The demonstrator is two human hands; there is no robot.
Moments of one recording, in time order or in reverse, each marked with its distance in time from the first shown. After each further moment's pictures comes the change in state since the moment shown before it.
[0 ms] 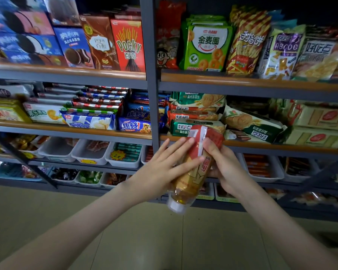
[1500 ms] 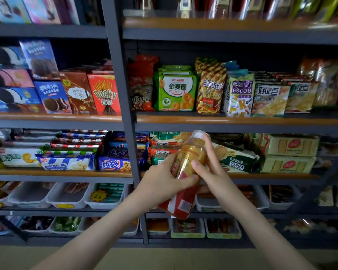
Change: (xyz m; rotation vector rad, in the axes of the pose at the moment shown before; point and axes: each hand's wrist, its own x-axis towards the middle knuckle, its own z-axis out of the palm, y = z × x) left_hand 0.113 0.025 -0.048 -0.702 -0.069 -0.754; right_hand 0.011 -0.052 -0.042 -0.198 -0.094 -0.365
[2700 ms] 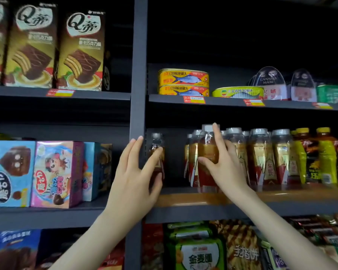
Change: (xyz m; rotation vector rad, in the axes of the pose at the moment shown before) left_hand 0.224 0.075 -0.295 0.714 1.155 0.901; right_hand 0.312 -0.251 -0.019 -0.993 0.742 -0.655
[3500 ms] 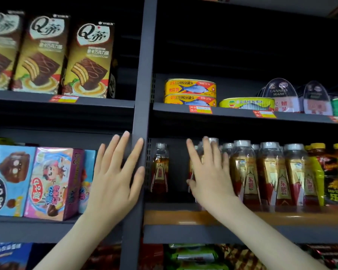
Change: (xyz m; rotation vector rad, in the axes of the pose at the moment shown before) left_hand 0.015 -0.036 0.003 0.056 0.178 -0.027; right_hand 0.006 -0.034 0.024 -0.558 -0.112 -0.211
